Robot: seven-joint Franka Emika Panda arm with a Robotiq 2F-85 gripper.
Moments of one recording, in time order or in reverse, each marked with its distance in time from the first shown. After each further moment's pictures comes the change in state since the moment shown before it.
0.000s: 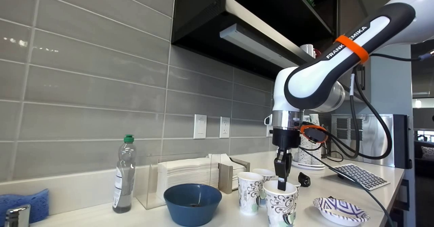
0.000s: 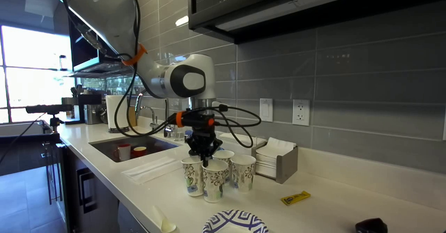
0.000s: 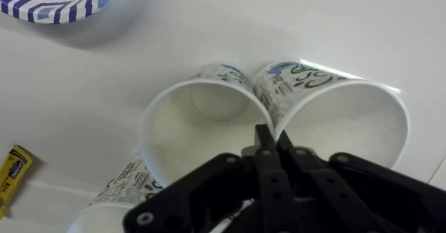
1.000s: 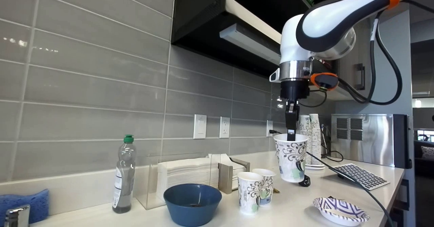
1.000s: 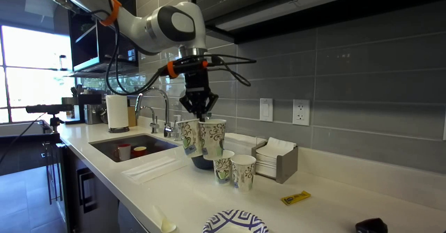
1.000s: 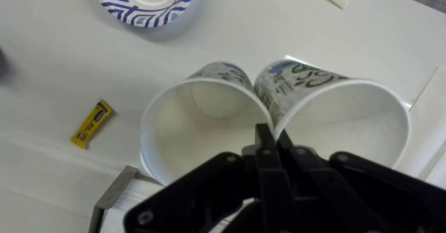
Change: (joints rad) arm 0.005 -0.213 0.021 0.145 -0.099 -0.337 -0.012
